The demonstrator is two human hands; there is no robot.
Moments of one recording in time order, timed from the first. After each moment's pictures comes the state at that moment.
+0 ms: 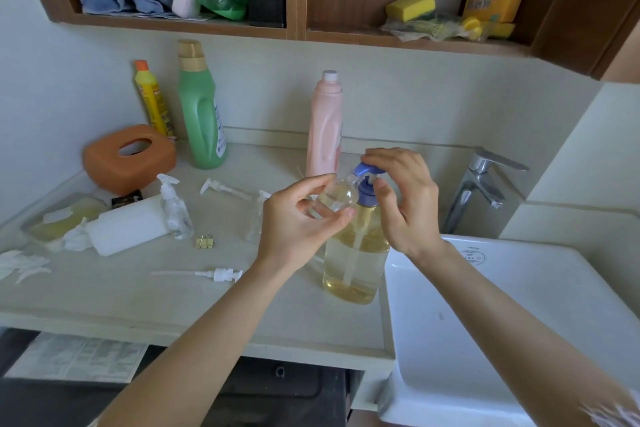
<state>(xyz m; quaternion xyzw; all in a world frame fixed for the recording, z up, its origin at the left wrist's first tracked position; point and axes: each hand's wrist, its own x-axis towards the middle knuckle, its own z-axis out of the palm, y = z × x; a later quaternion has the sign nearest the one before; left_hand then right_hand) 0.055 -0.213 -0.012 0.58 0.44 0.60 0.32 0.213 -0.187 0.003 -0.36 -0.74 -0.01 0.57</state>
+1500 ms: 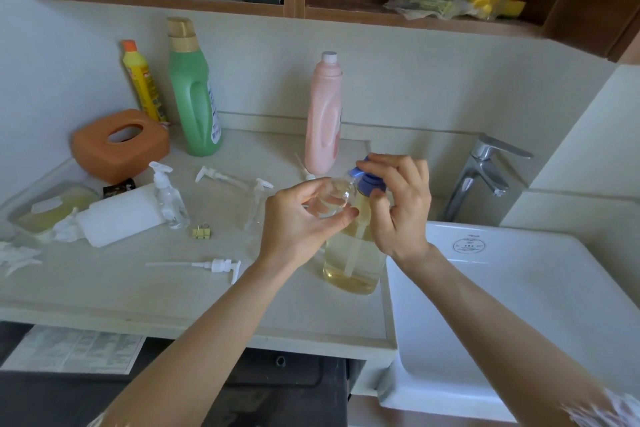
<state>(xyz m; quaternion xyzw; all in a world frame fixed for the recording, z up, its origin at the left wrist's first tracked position) 0.055 -0.203 -0.030 0.61 0.47 0.56 0.32 0.196 -0.189 -0.017 -0.40 -0.71 -0.05 0.58</state>
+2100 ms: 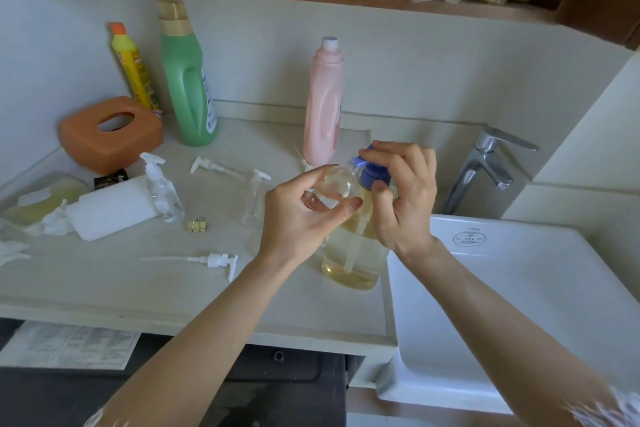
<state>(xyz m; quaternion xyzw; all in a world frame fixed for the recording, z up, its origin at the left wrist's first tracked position) 0.056 -0.199 -0.033 0.61 0.43 0.58 0.32 0.194 -0.185 -0.013 -0.40 -0.70 -0.06 0.59</state>
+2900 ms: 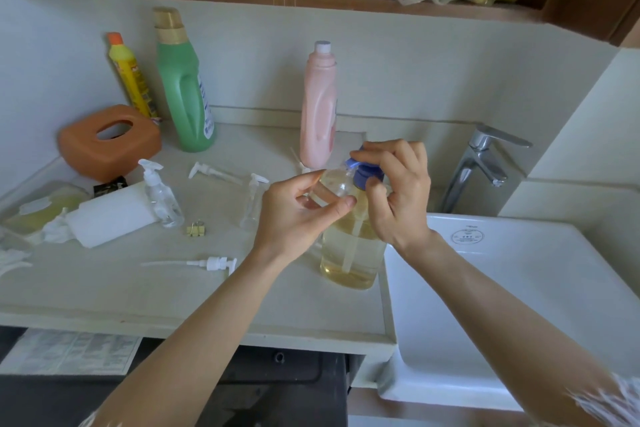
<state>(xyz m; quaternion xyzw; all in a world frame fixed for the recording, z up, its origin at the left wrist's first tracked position) 0.052 -0.200 -0.031 0.61 0.43 0.55 0.37 0.199 -0.183 -0.012 -0.40 -0.71 -0.05 0.58</state>
